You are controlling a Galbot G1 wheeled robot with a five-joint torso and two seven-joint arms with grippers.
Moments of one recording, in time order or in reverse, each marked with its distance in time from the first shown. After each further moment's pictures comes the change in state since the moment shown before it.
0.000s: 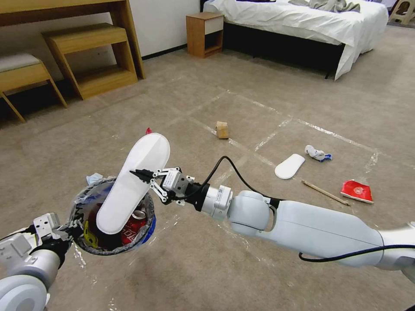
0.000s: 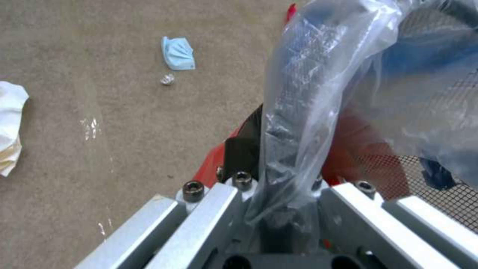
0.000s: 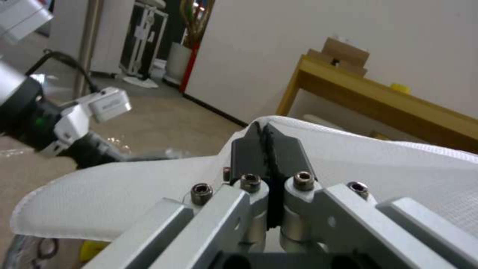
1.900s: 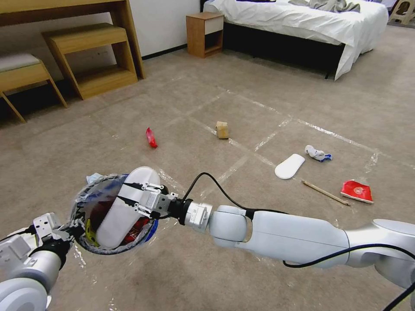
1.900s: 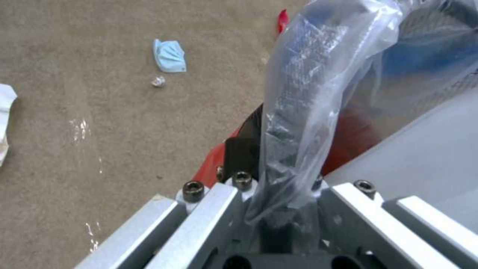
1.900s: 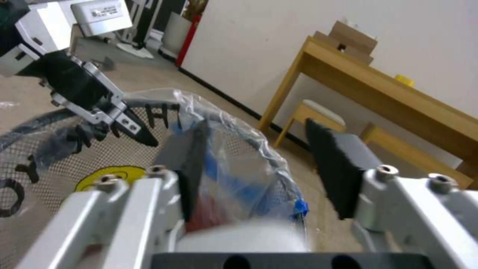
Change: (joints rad) left arm 0.012 -0.027 0.003 -0.034 0.002 -0.008 0.004; right arm 0.003 0.122 -0.109 -0.141 -0.149 -0.011 0.093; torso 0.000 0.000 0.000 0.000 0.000
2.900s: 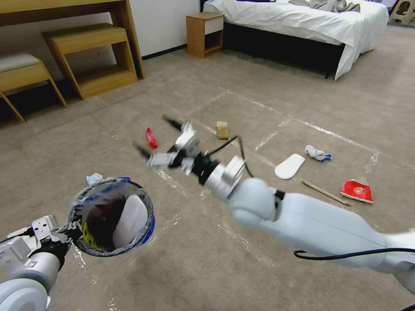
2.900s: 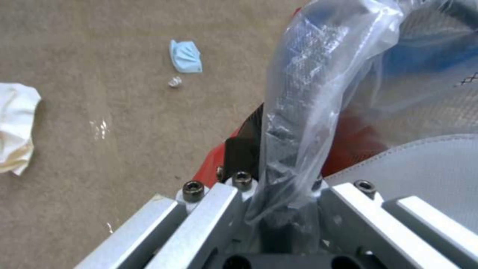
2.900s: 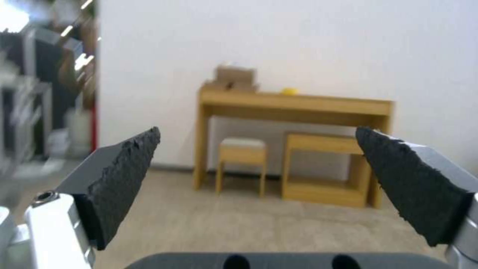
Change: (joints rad) left arm 0.006 -0.001 -0.008 0.027 0.046 -0.010 0.009; right arm -0.113 -0.101 0.463 0.232 0.433 -0.096 0.135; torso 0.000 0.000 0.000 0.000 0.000
